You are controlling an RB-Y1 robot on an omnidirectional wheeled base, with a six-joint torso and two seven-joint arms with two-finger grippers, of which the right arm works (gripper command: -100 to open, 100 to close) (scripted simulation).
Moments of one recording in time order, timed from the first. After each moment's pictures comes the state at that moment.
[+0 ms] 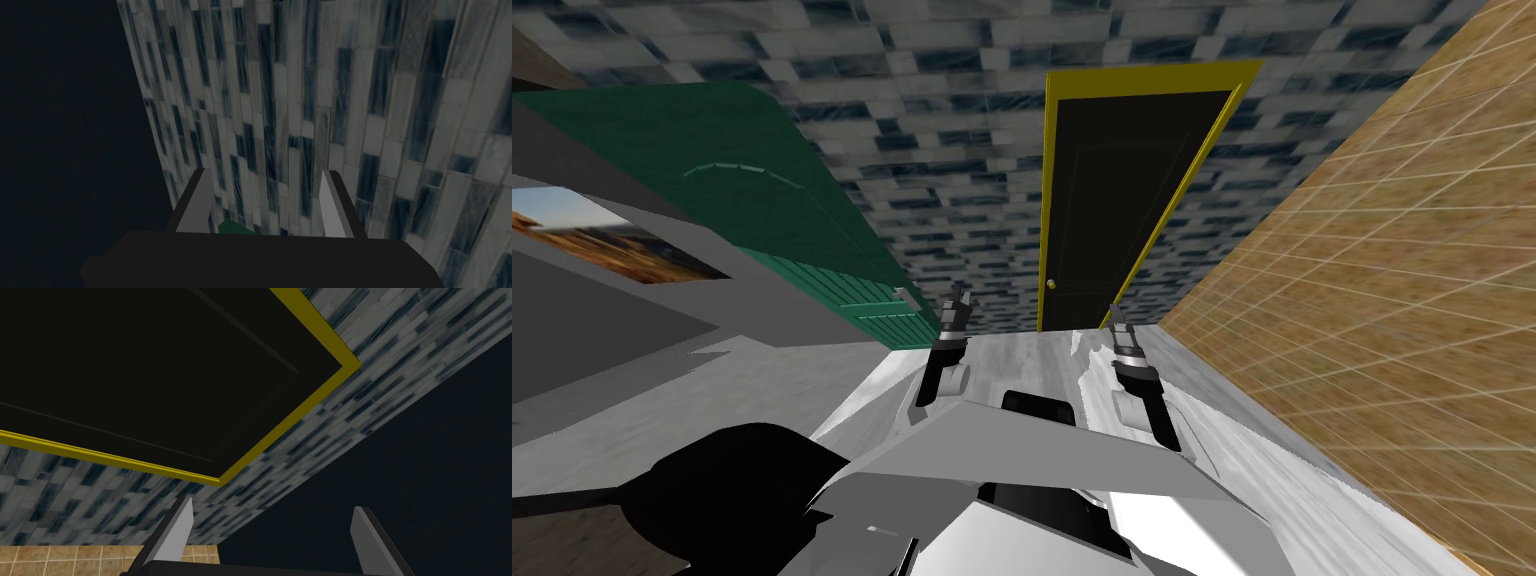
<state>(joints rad) 0.38 -0.09 0.01 -1.98 0.15 -0.54 0.37</state>
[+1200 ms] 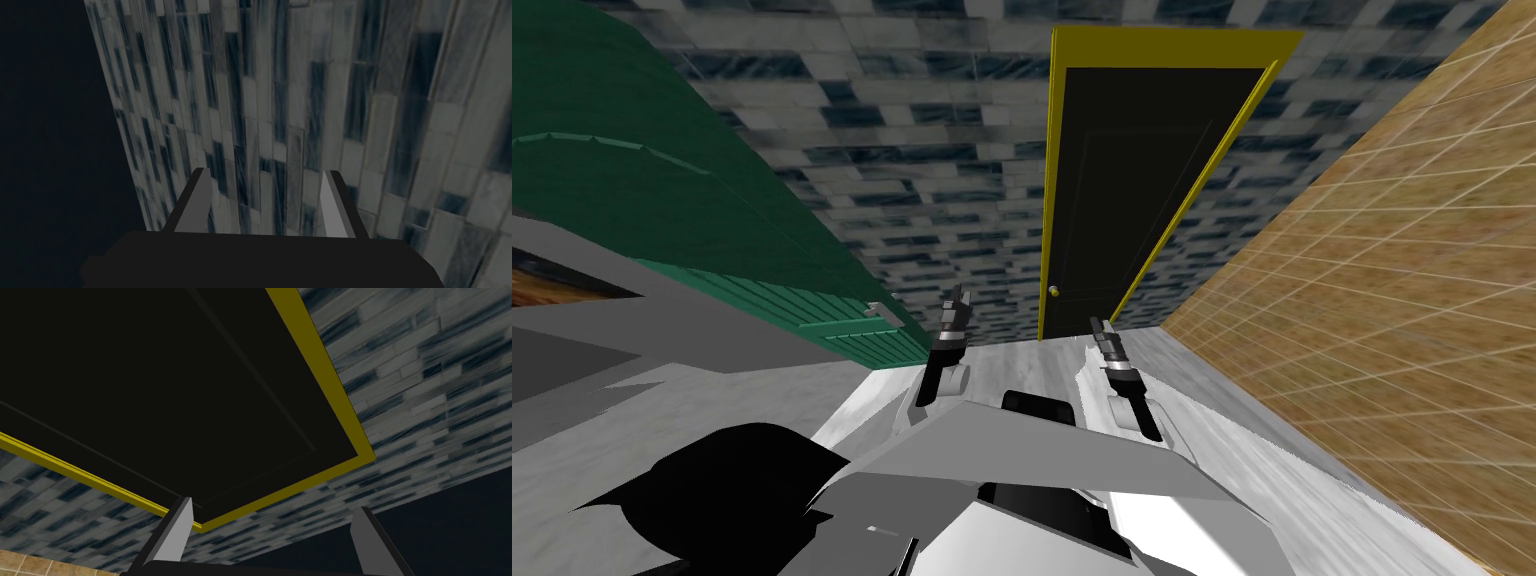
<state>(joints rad) 0.31 -0.13 0.02 -1.70 0.24 -0.64 0.54</state>
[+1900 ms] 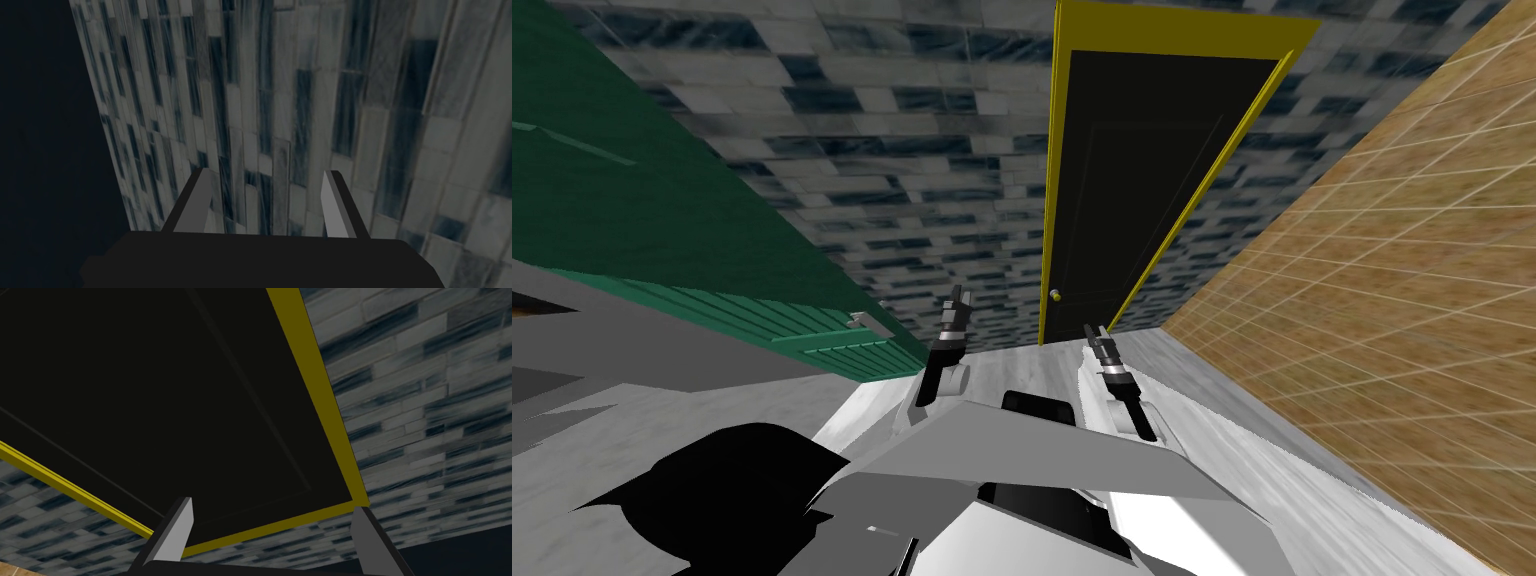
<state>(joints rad) 0.28 -0.14 0.02 -1.55 0.29 -0.70 0.64</state>
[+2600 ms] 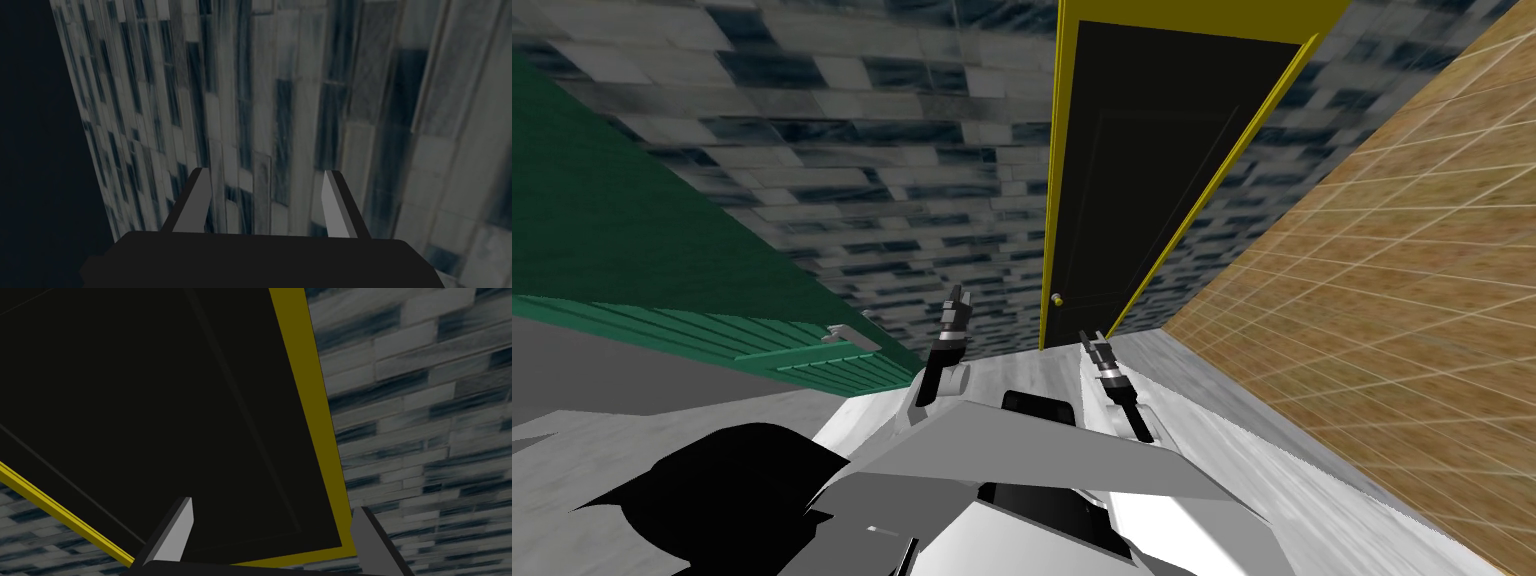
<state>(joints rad) 0.25 -0.16 0.02 -1.41 0.34 -0.75 0.73</state>
